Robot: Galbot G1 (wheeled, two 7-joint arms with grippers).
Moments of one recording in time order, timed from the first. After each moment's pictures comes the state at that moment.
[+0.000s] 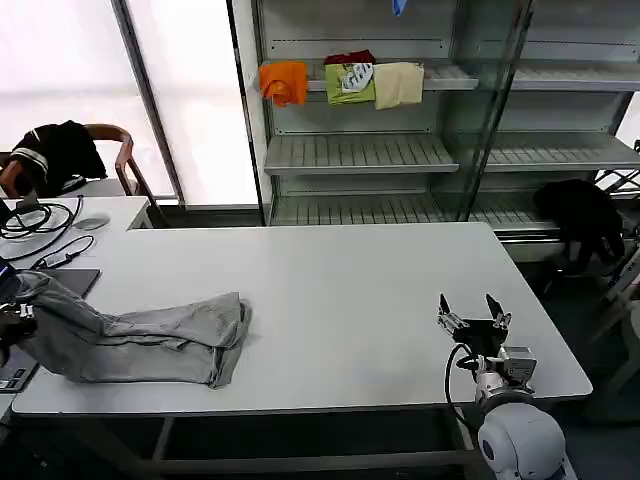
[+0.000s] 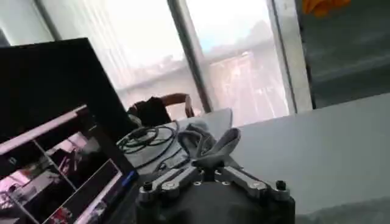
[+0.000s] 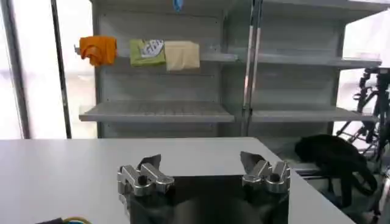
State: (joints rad) left arm 1.26 -0.86 -0.95 -1.76 -0.39 0.49 0.08; right arm -1.28 1.23 0.52 2.13 0.34 -0.46 0.28
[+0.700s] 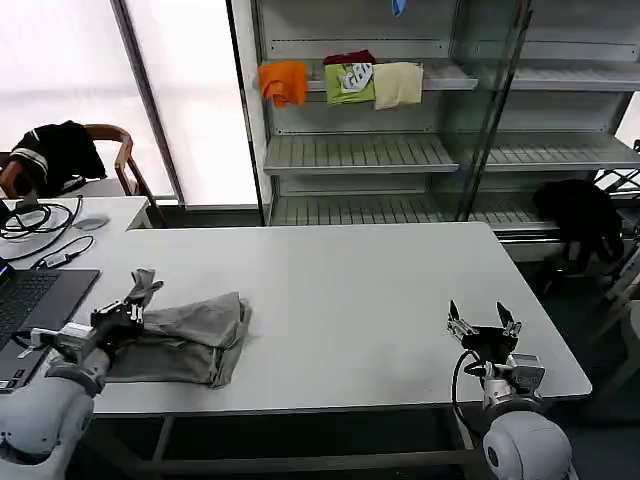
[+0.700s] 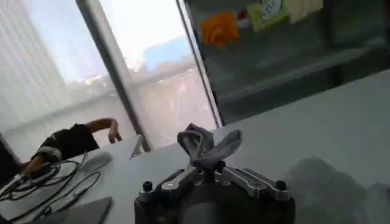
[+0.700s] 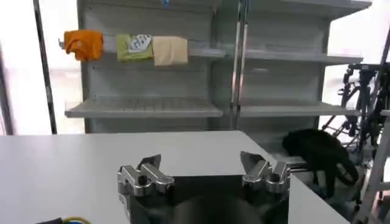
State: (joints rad) left arm 1.25 -0.95 -0.67 -2.01 -0.32 0.55 0.03; right arm -1.31 1.26 0.54 2.13 0.32 -0.45 0.28
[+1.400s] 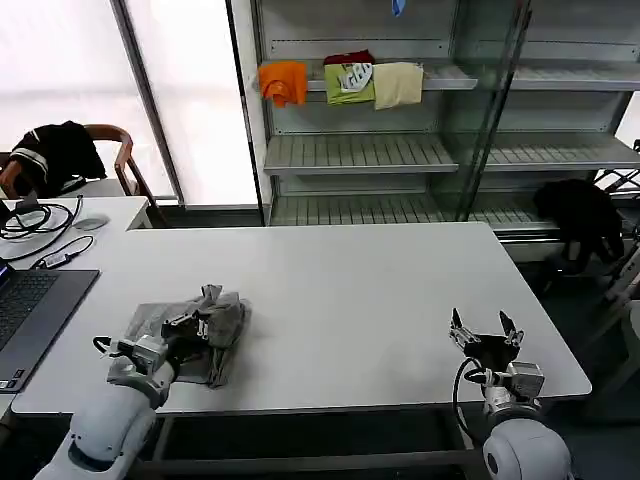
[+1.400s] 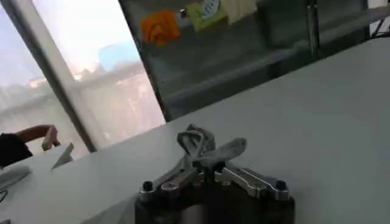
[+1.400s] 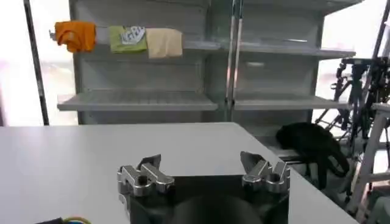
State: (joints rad) left arm 1.20 -1.02 -0.44 -2.00 -0.22 0.55 0.05; right arm -1.33 1.27 0.54 2.11 0.30 -0.43 0.28
